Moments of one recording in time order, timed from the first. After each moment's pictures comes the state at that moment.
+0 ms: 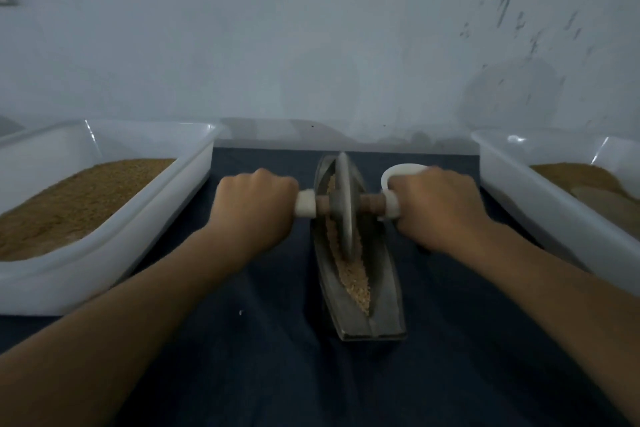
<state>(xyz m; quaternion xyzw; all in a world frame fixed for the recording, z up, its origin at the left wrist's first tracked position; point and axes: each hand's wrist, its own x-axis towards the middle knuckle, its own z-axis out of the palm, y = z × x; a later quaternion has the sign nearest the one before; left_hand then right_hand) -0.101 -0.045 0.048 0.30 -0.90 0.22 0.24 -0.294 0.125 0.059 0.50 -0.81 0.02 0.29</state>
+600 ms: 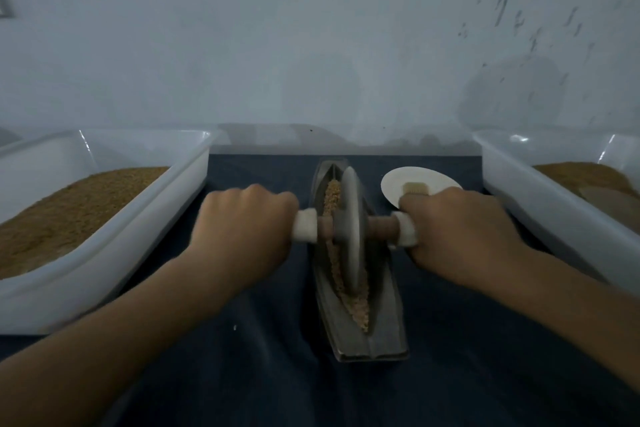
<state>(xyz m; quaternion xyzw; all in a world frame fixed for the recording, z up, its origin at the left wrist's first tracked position) -0.080 -0.027 0.049 0.23 -0.90 0.26 0.26 -0.294 0.150 0.040 0.53 -0.78 0.05 0.33</state>
